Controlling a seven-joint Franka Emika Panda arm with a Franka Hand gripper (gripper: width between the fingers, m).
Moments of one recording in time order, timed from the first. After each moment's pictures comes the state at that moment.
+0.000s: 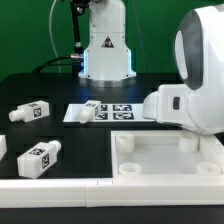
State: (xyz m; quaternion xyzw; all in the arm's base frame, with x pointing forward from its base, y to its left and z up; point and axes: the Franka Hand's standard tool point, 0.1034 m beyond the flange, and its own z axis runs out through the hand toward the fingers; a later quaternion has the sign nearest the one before) arm 0.423 0.144 0.007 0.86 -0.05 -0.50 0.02
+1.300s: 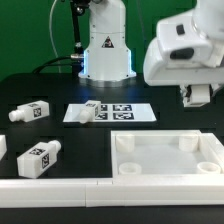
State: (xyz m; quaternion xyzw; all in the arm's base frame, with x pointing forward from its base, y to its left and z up) arm 0.538 0.123 0.116 0.97 0.03 -0.25 -0.04
